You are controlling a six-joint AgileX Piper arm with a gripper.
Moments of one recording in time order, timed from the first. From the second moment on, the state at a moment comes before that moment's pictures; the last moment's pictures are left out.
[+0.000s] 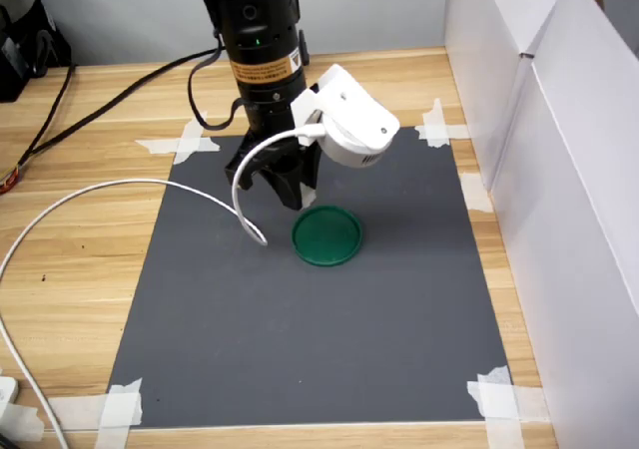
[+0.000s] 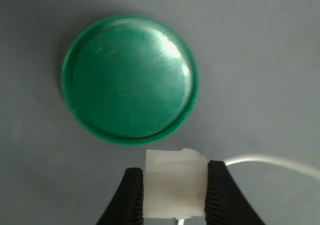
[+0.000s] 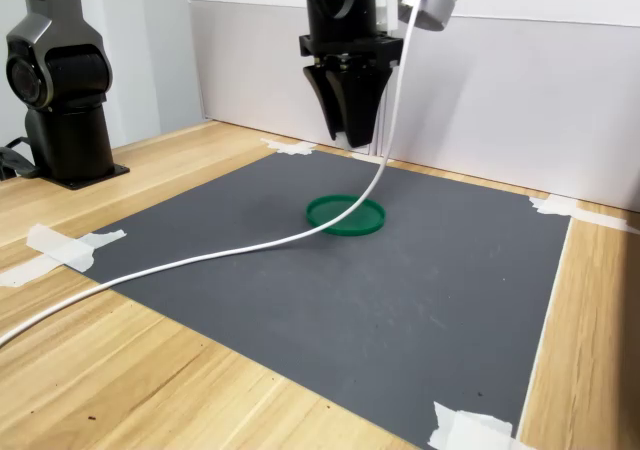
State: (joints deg) arm 9.8 93.9 -70.9 5.7 56.2 -53.1
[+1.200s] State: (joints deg) arm 15.2 98.2 -60.4 2.9 39.6 -52.2
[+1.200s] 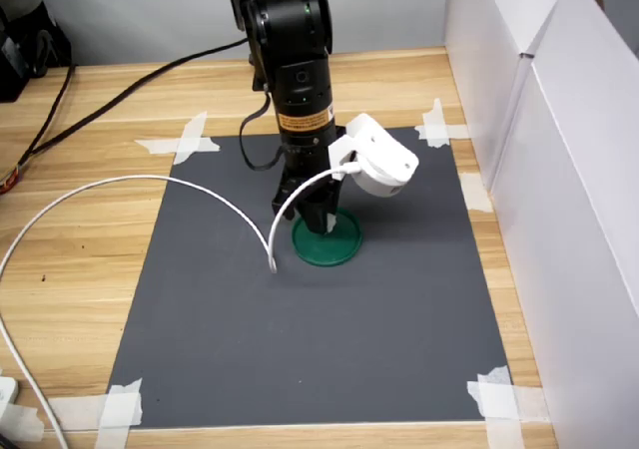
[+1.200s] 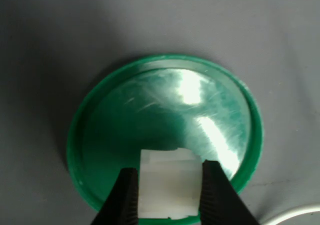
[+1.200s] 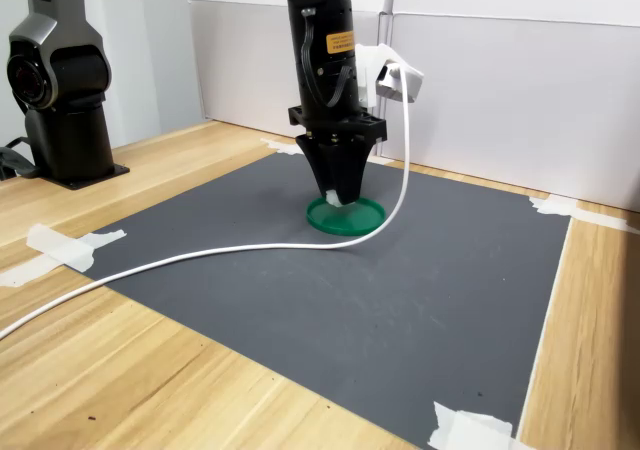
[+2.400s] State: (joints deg) arm 15.2 61.9 -60.3 14.3 24.7 -39.7
